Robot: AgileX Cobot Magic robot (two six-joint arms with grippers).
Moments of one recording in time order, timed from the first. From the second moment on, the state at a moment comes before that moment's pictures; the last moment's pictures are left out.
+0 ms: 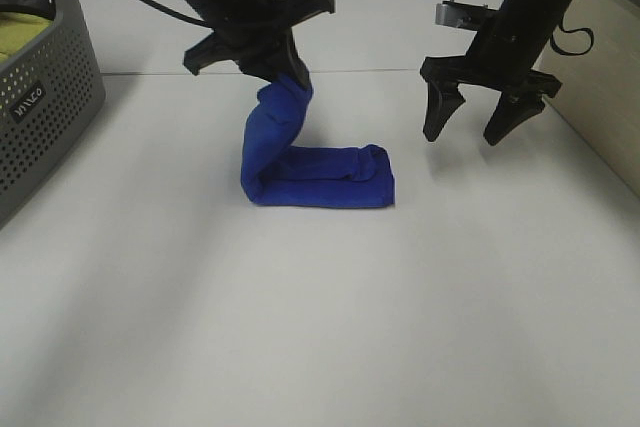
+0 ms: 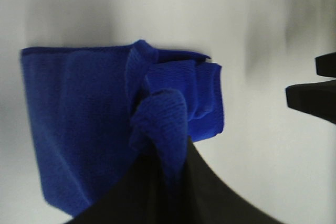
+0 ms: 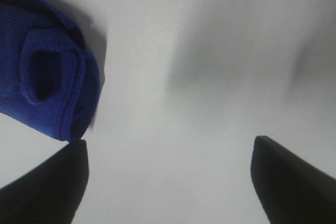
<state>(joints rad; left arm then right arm) -0.42 2.28 -2.03 -0.47 0.96 -0.20 0.14 2.30 -1.91 0.27 1.21 -0.09</state>
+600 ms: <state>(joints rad) -0.47 2.40 -2.03 -0.66 0.85 -0.25 0.14 2.30 -1.91 0.27 1.21 -0.07</state>
